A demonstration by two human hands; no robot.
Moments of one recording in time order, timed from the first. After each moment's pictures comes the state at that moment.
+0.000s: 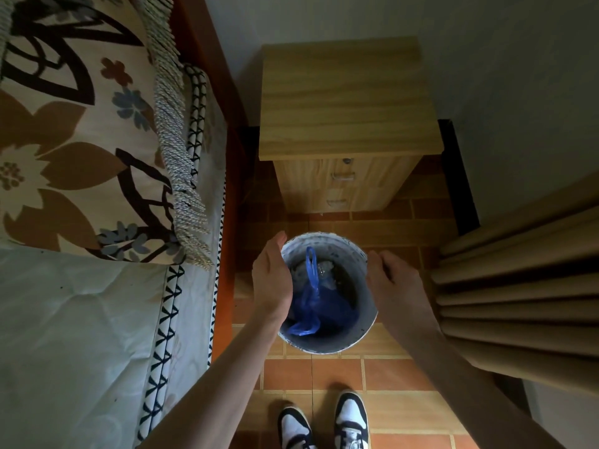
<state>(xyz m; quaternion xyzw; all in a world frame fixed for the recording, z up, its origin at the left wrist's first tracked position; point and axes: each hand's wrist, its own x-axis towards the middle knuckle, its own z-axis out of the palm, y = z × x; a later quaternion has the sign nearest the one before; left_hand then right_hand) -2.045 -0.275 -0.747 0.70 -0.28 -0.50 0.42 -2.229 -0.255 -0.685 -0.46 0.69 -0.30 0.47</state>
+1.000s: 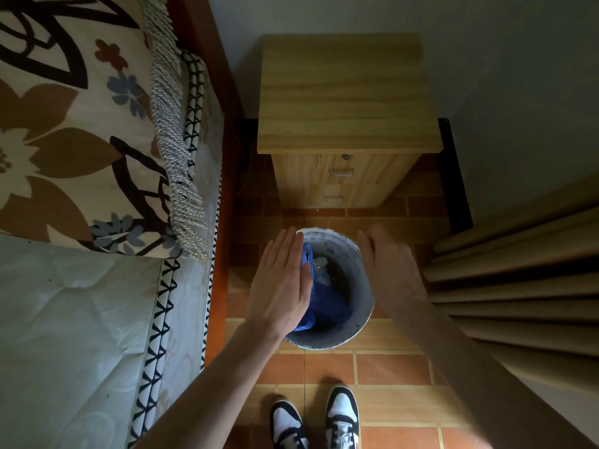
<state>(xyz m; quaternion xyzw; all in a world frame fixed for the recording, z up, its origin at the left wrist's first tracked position) -2.033 -0.252 -0.753 0.64 -0.75 -0.15 0.08 -2.225 -0.288 -0.687 -0.64 0.70 -0.12 0.28</state>
